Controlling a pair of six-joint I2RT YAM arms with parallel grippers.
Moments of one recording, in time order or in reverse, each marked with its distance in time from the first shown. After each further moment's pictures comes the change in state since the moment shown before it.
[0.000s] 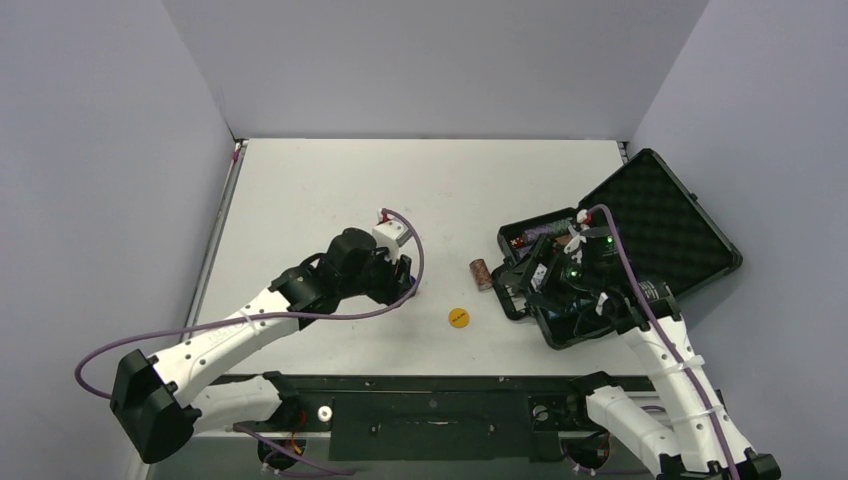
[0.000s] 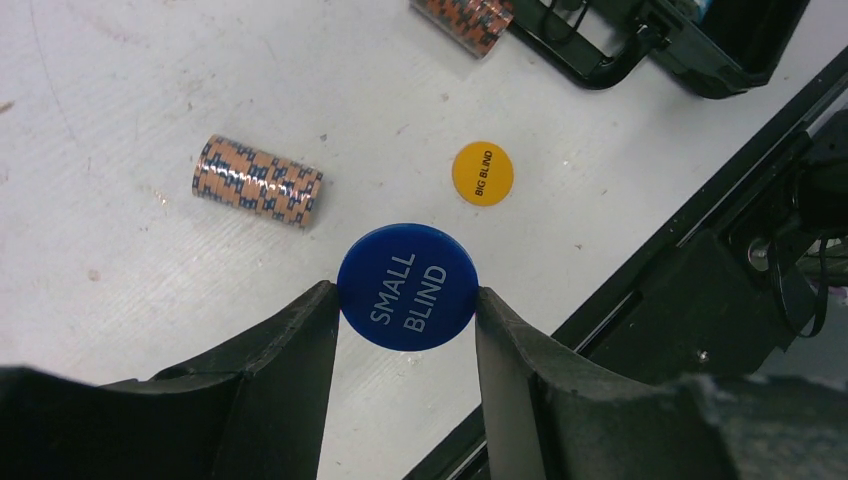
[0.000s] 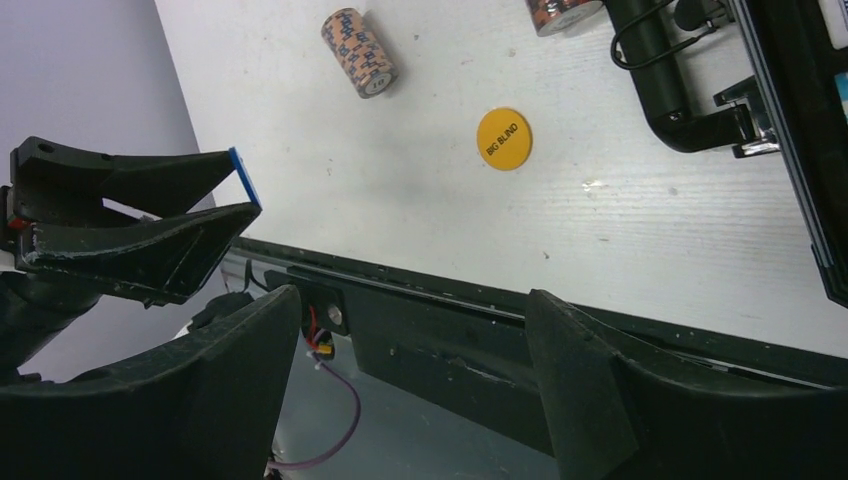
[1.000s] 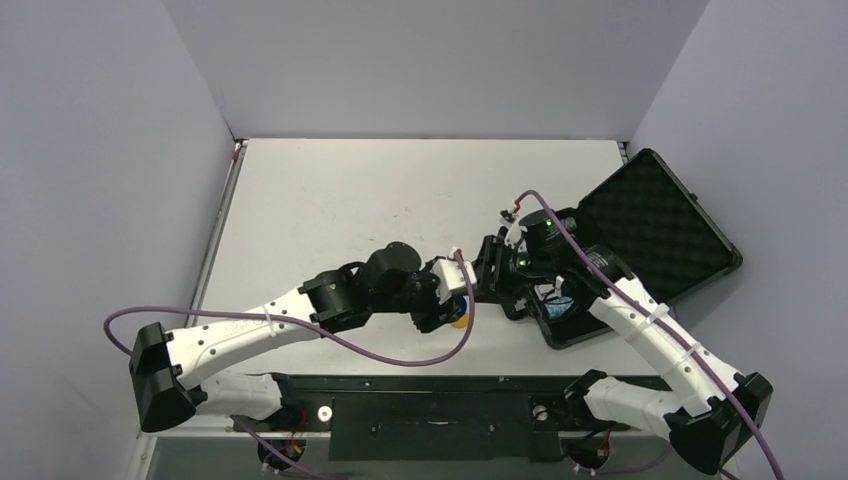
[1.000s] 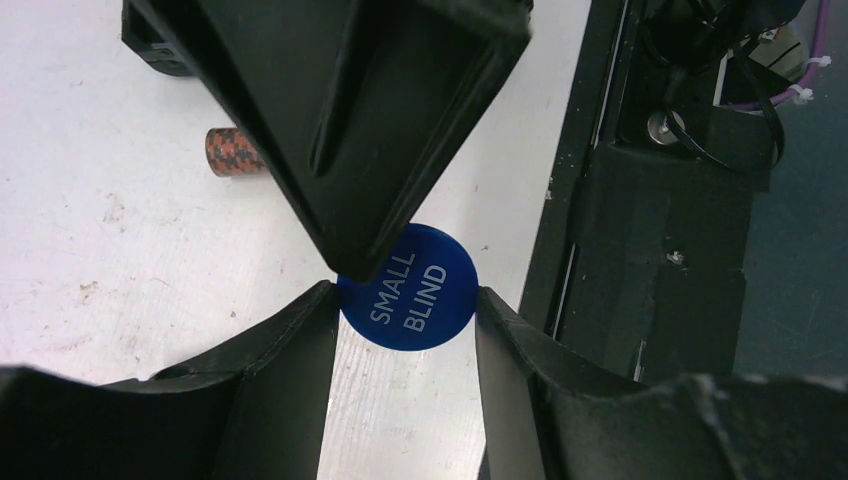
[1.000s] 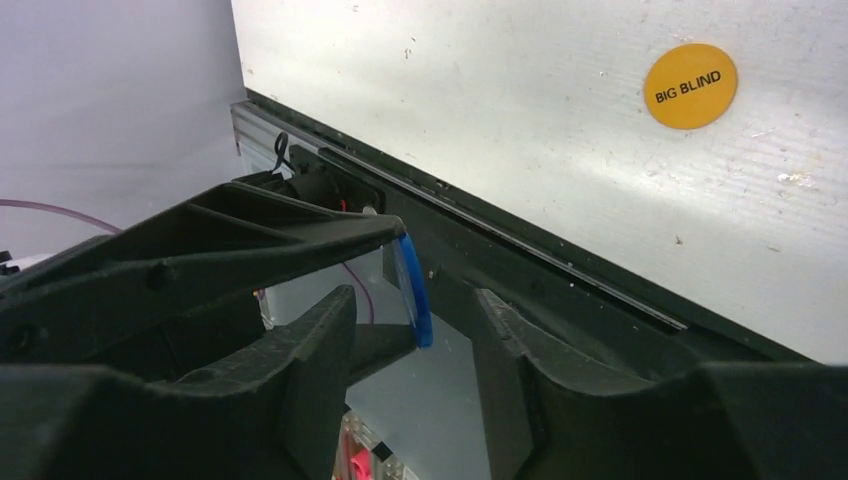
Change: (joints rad) left arm -0.305 0.113 0.181 0.049 0.097 0.426; right arm 0.307 0.241 0.120 0.136 -0.085 0.047
